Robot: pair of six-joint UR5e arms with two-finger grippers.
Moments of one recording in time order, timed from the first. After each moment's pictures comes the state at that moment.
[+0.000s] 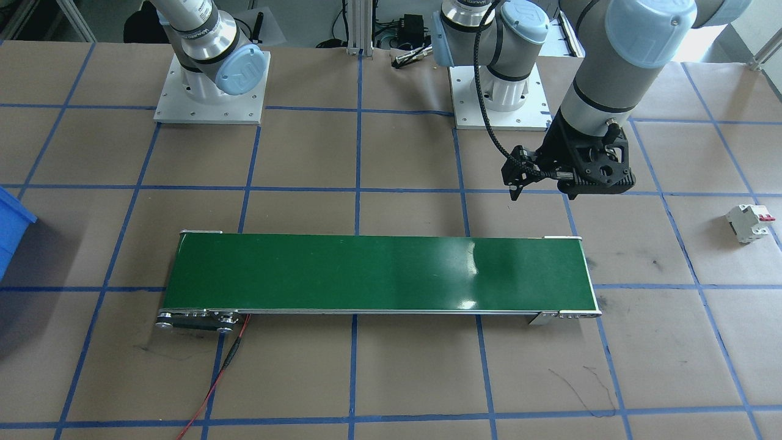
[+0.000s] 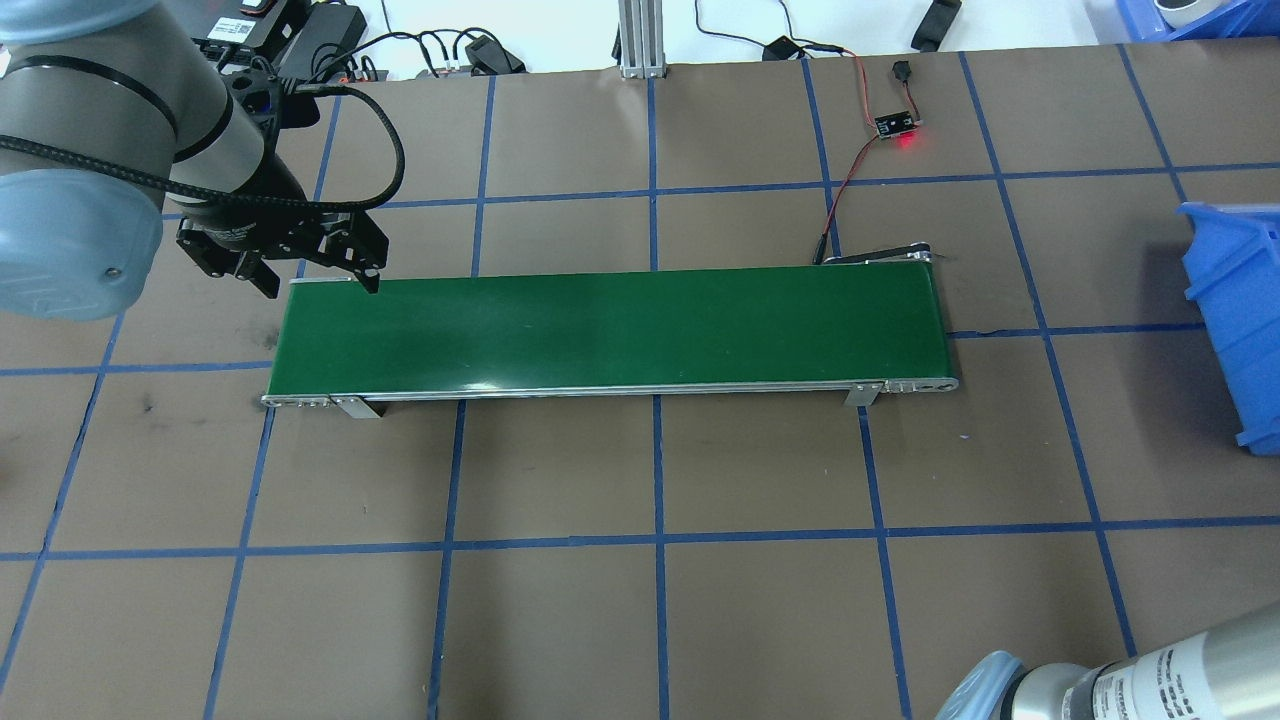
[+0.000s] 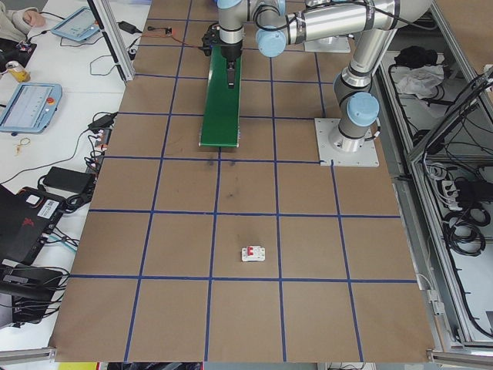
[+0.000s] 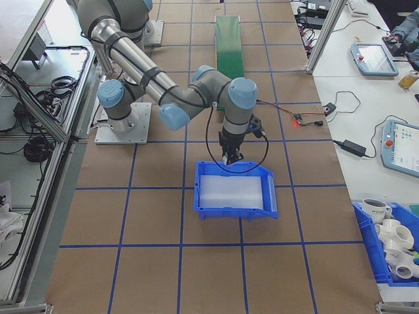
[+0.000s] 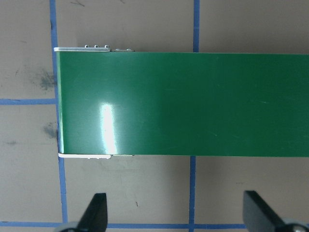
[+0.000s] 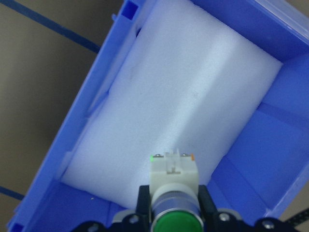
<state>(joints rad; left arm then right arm) -1.48 -1.57 -1.75 -1.37 1.59 0.07 0.75 -1.25 1.59 -1.97 -1.69 -1.32</state>
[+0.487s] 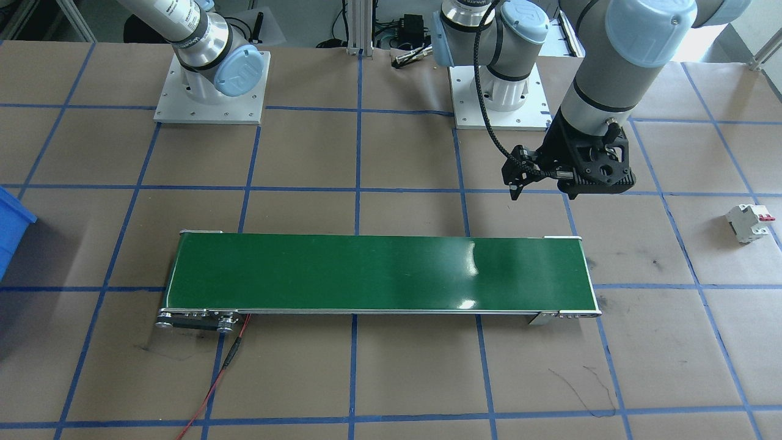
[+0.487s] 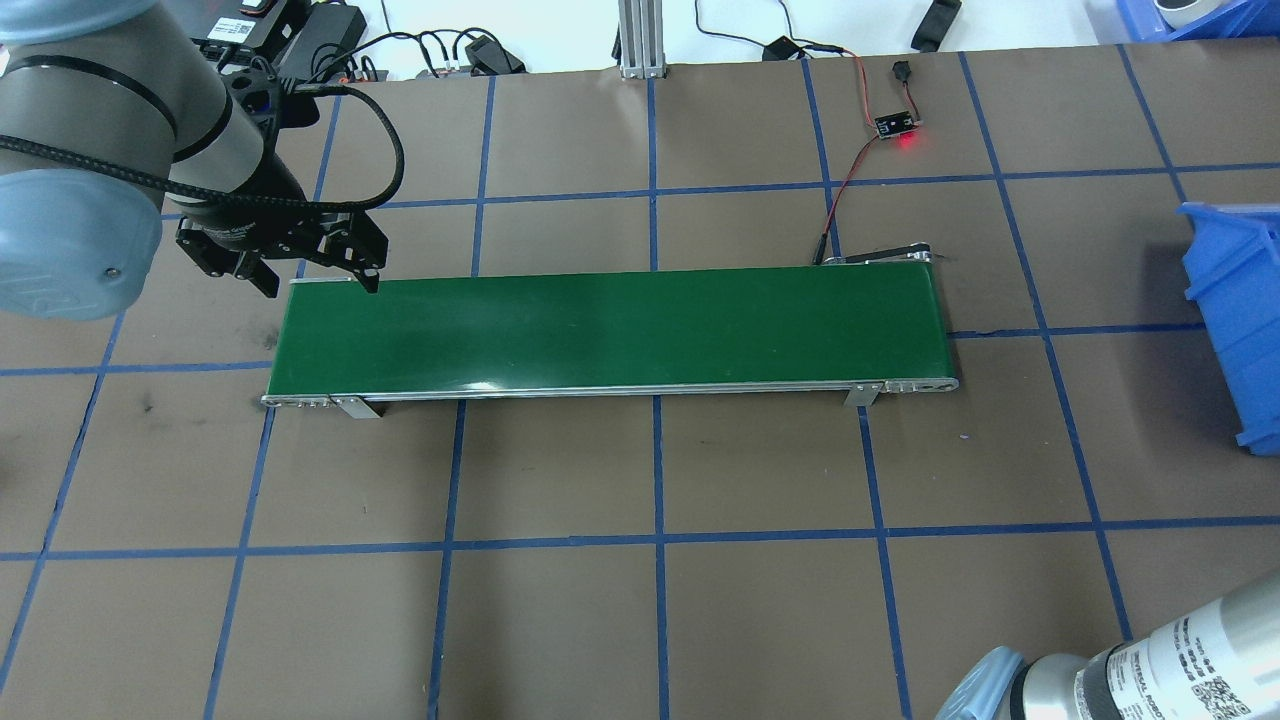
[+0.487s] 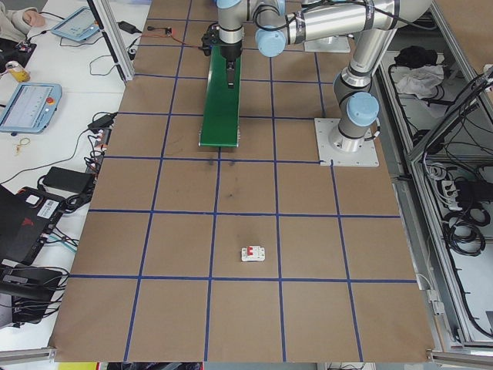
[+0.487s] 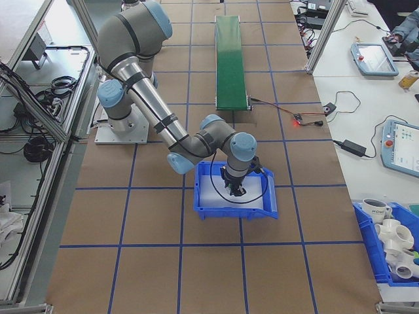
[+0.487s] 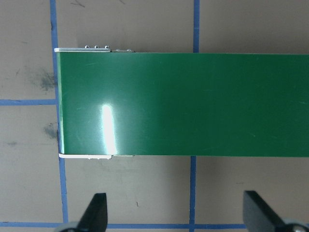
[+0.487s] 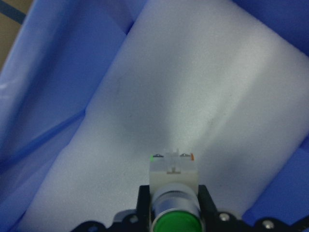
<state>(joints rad) -1.48 -1.57 -1.75 -1.37 1.59 0.07 0.73 -1.11 1.61 -2.09 -1.64 -1.38</state>
